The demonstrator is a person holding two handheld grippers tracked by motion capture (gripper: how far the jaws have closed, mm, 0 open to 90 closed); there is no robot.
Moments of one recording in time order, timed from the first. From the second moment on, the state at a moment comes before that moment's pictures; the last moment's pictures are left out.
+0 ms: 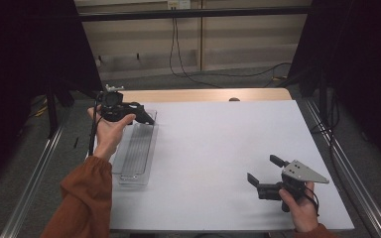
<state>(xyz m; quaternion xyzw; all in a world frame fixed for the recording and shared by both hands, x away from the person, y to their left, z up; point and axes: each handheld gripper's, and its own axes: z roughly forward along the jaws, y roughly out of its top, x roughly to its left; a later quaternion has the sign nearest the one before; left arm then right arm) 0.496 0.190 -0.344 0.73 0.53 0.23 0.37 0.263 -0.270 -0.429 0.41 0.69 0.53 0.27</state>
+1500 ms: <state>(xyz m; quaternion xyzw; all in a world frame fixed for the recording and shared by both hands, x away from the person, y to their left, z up) 0.515 0.183 -0.355 0.71 0.55 0.21 0.40 0.265 -0.270 -0.433 0.41 0.70 0.52 0.26</state>
